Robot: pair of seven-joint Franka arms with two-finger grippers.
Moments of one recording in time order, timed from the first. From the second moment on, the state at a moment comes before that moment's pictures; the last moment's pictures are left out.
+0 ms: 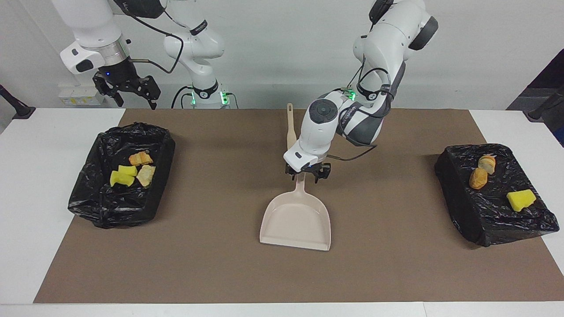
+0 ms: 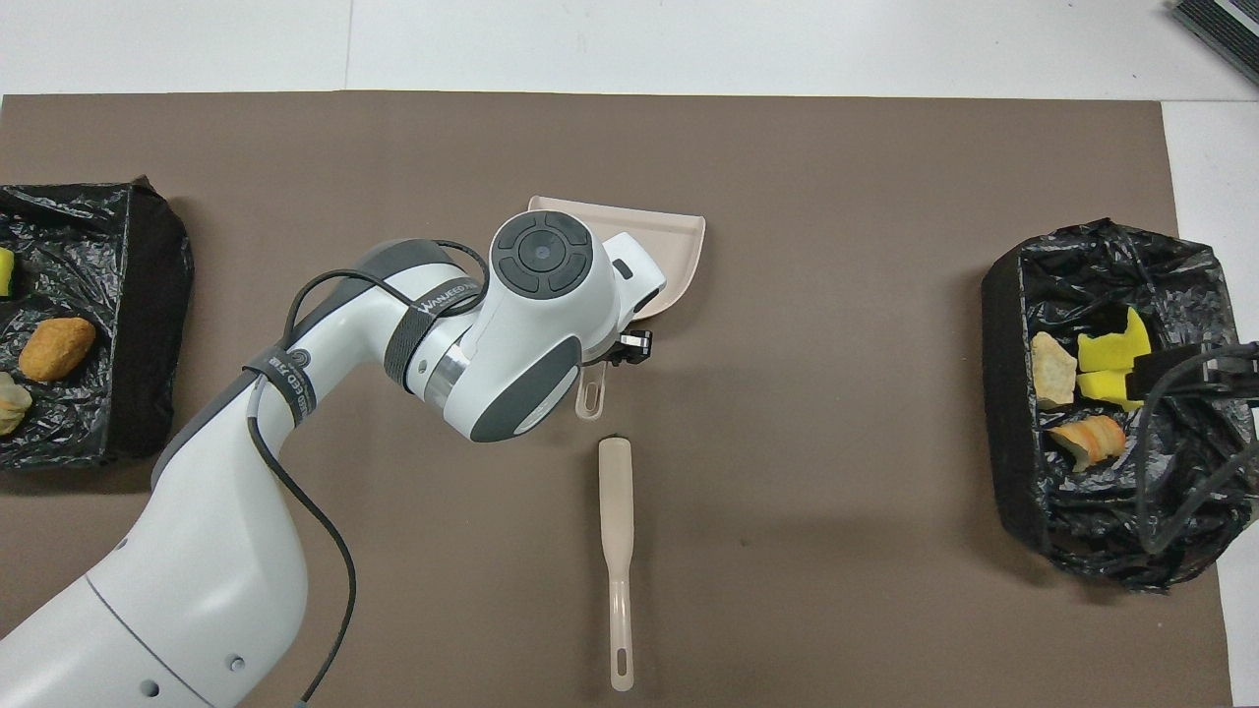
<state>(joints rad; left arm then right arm) -0.13 0.48 -0.55 -1.61 0.25 2.00 -0.58 0.01 -0.13 -0.06 -1.70 -0.06 1.54 0.04</state>
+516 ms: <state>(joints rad) -0.13 0.09 -0.32 -1.85 0.18 1.95 -0.37 0.01 -0.13 -0.06 -1.70 -0.06 1.54 0.04</state>
